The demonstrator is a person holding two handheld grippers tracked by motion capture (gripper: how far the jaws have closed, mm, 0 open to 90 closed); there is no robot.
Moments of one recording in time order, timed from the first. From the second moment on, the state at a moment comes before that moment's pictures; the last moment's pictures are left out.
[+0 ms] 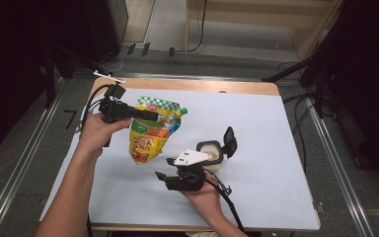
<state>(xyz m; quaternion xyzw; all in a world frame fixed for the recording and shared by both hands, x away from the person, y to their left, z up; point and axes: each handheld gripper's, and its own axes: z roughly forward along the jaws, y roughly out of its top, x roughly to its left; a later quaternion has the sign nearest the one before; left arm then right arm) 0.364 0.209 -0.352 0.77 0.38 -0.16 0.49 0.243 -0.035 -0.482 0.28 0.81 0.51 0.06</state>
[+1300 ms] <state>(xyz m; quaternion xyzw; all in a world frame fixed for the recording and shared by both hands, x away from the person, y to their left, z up) 0.371 0.205 -0.380 0.78 0.38 -0.09 0.49 0.246 -0.057 -0.456 0.28 0.81 0.51 0.04</state>
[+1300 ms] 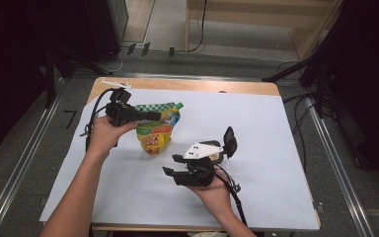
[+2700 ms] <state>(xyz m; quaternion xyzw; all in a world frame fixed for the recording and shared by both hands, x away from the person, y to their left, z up) 0.345 0.242 -0.352 0.78 0.39 -0.03 0.48 0.262 -0.091 -0.425 0.30 0.80 0.51 0.04</state>
